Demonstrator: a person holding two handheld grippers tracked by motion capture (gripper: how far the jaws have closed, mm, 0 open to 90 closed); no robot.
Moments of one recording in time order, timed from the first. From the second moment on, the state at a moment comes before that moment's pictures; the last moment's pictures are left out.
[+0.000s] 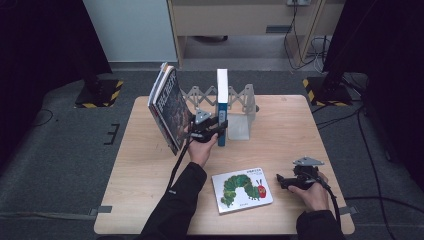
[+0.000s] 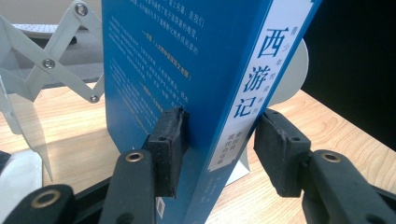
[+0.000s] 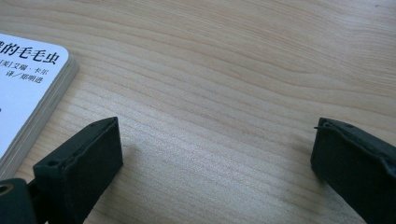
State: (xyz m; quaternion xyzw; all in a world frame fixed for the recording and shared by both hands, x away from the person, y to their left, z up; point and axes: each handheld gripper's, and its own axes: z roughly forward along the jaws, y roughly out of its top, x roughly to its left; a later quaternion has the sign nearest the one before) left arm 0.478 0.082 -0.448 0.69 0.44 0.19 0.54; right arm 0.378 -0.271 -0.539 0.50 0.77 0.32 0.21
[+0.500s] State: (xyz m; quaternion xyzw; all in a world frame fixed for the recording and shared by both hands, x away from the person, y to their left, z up) left arm 0.470 0.093 -0.447 0.72 0.42 0.19 0.53; right arm 0.378 -0.271 -0.539 0.51 0.77 0.32 0.21
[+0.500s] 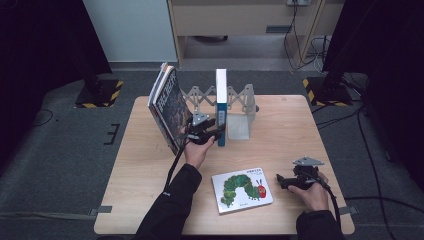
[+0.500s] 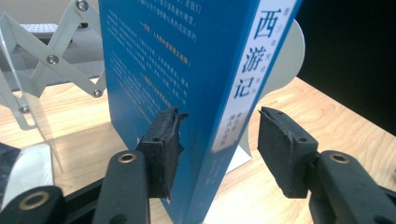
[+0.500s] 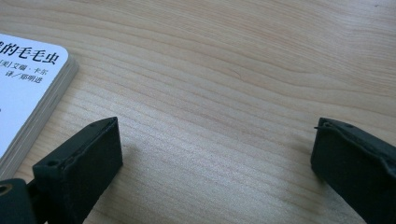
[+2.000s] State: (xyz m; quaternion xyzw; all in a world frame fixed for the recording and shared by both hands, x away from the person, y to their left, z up) left arm 0.355 0.149 -0.497 0.81 0.40 0.11 0.42; right arm 0.352 -0.238 -0.510 0.49 0.77 0.38 0.15
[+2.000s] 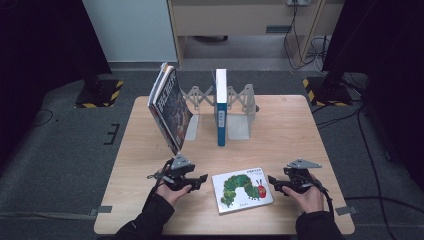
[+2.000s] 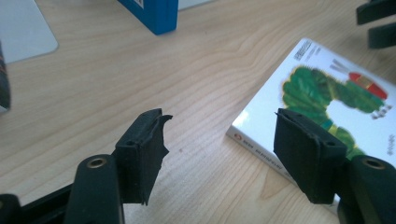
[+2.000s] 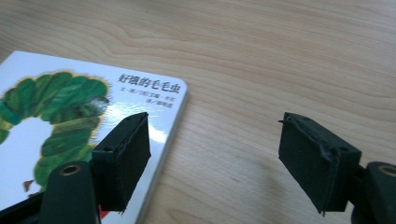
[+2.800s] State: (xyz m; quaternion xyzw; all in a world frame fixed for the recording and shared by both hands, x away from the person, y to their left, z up) left arm 0.348 0.109 -0.535 0.80 0.41 0.07 0.43; right arm 0.349 -0.208 -0.524 0.48 0.78 0.39 0.08
